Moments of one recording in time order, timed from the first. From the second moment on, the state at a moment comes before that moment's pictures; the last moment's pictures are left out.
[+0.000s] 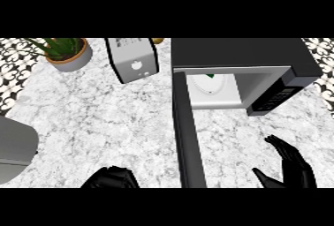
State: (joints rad) left arm 0.35 0.00 -0.32 -1.91 -0.19 -0.35 -0.22; right arm 0.11 -0.15 -0.15 -1.13 -0.13 0.24 -0.87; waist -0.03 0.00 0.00
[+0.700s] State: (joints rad) left arm -0.18 0.00 -0.60 -1.48 -0.21 0.00 -0.15; right arm 0.30 -0.24 -0.24 -1.46 -0.26 0.32 -0.74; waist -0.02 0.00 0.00
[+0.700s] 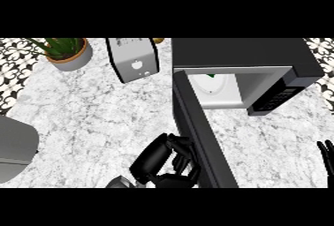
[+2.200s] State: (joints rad) left arm -0.80 0.00 -0.94 -1.05 0.45 0.44 -0.20; right arm 0.19 -0.42 -0.21 -1.79 -0.50 0.54 -0.51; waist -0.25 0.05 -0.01
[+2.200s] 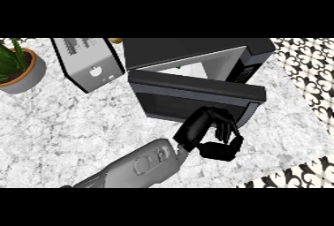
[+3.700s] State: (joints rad) left arm -1.10 0.04 -0.84 -0.81 0.68 0.55 -0.27; right arm 0.07 -0.59 -0.26 -1.84 -0.68 0.60 -0.37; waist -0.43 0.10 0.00
